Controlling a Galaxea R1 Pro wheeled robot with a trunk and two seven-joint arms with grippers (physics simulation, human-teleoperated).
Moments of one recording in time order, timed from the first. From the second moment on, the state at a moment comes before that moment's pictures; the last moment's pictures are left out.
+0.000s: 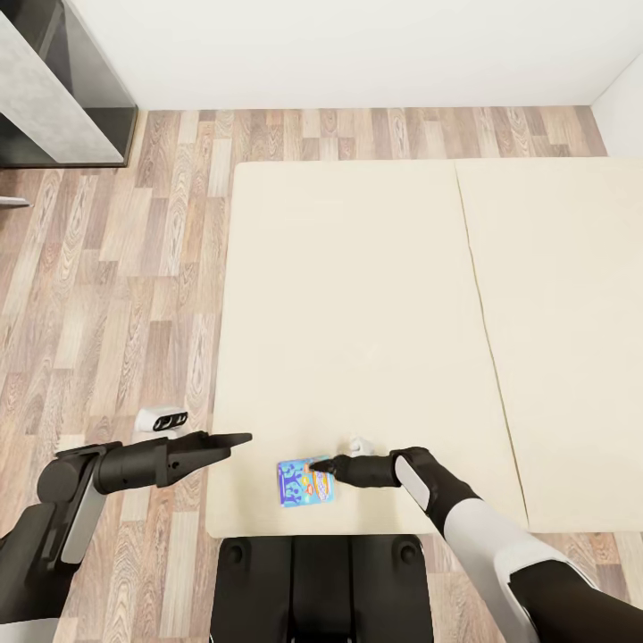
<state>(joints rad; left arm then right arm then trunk) -0.45 0.18 0.14 -1.52 0.30 1.00 -1.57 -0.86 0.07 0.23 -0.38 -0.43 0.63 0.65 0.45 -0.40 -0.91</state>
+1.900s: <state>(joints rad) -0.45 0.18 0.14 -1.52 0.30 1.00 -1.57 -0.86 0.07 0.23 -0.35 -0.43 0.54 0.65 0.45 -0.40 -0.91</state>
